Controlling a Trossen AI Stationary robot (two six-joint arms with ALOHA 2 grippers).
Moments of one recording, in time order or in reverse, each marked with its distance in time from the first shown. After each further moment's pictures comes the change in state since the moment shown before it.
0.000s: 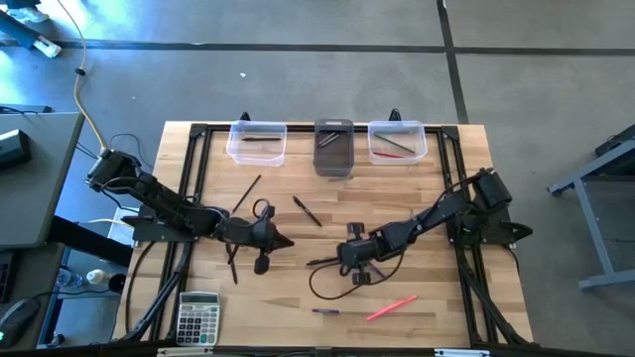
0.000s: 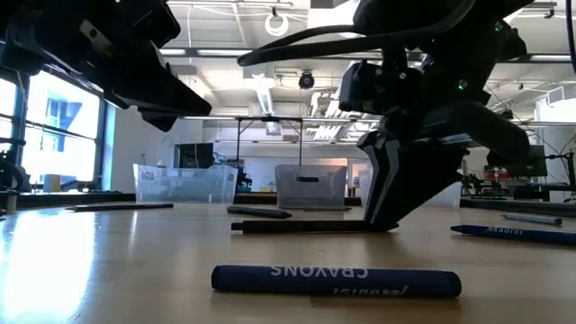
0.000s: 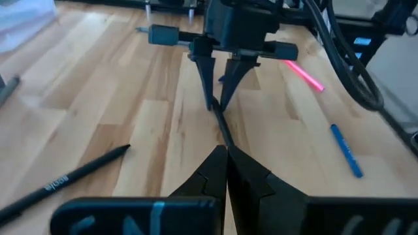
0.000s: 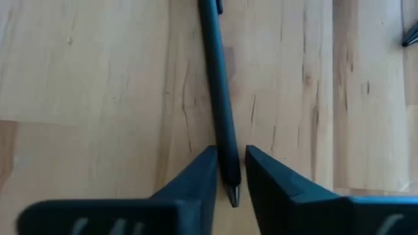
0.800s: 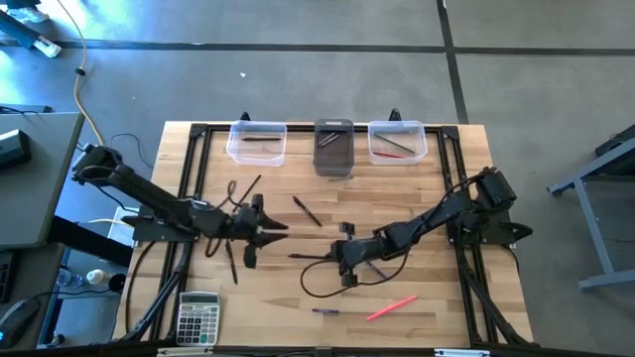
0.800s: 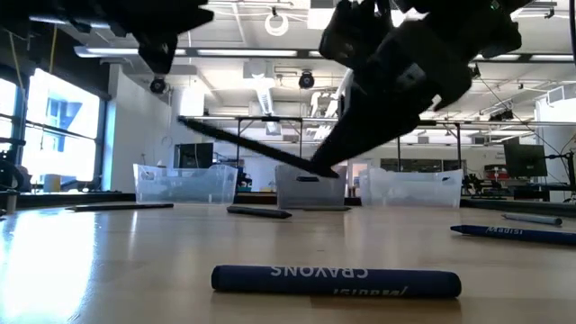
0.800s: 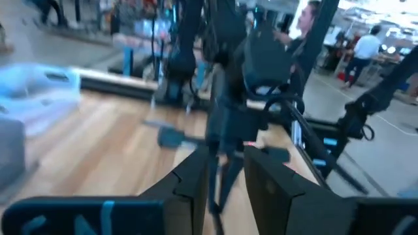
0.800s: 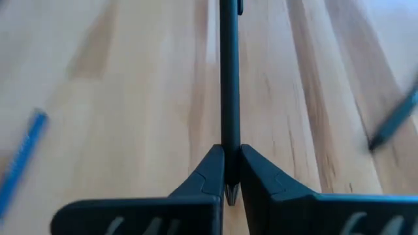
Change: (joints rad) left arm -0.034 -0.246 -0.006 0.097 -0.111 0.020; right arm 0.024 -0.045 -0.028 0.317 0.052 0.031
